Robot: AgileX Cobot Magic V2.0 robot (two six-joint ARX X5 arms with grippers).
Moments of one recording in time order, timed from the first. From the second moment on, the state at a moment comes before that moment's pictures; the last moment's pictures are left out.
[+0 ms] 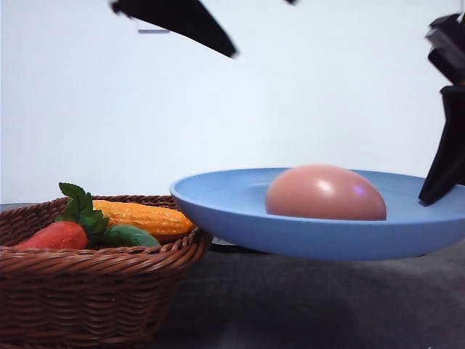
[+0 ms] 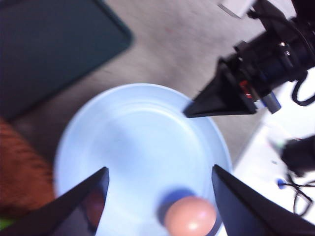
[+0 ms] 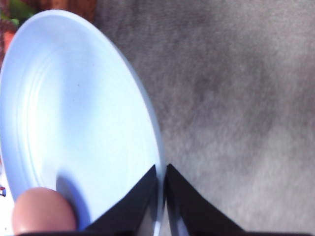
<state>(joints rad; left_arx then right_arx) -0.92 1.28 1.20 -0.64 0.13 -0.28 0.21 1.09 0.64 -0.61 -0.60 0.32</state>
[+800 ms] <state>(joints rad) -0.88 0.86 1.20 -0.79 -0.34 -0.20 0.03 1.84 1.25 -0.53 -0.59 0.28</state>
